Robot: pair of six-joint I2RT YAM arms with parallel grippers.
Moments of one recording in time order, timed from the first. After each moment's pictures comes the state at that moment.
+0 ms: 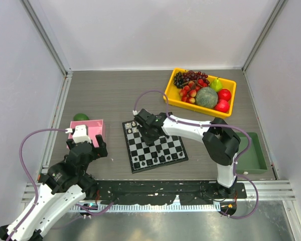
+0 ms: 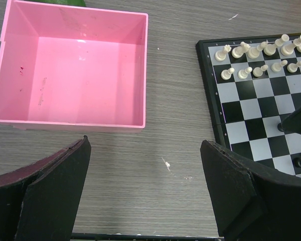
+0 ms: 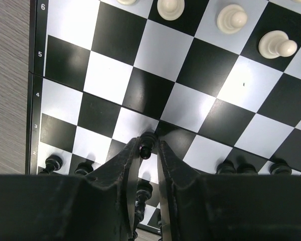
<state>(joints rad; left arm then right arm) -0.67 0.32 0.59 -0.87 -0.58 -0.52 0.96 1.90 1.37 -0.59 0.06 0.40</state>
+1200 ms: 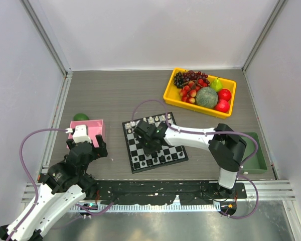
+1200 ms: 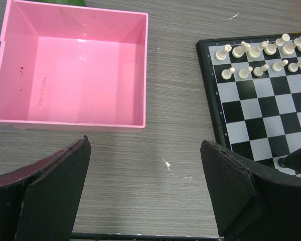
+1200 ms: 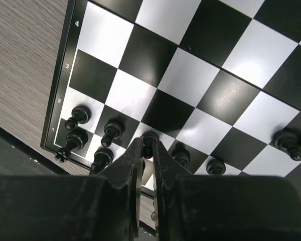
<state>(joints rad) -0.67 0.32 0.59 -0.87 -0.58 -0.52 1.06 1.81 1.25 -0.55 0.02 0.42</state>
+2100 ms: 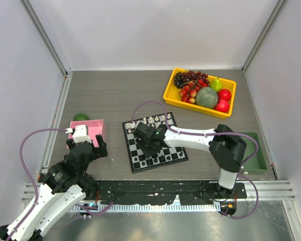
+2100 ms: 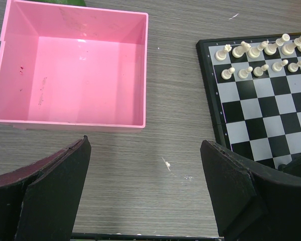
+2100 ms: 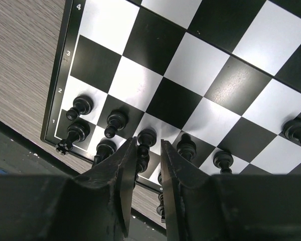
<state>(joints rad) -0.67 0.32 0.59 -0.87 -0.58 -0.52 1.09 1.80 1.24 -0.57 0.03 0.44</state>
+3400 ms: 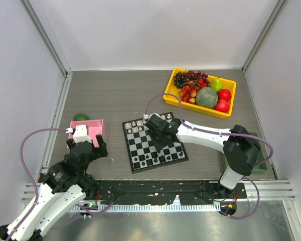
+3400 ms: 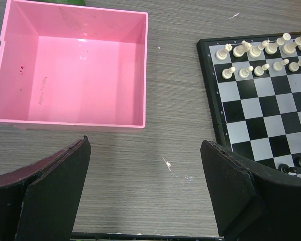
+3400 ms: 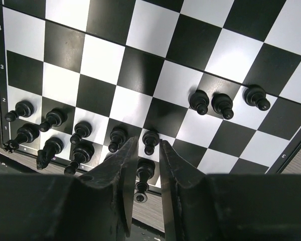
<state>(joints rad) -0.67 0.33 0.59 -0.87 -0.58 -0.52 0.96 1.67 1.15 -0.61 0.10 0.44</state>
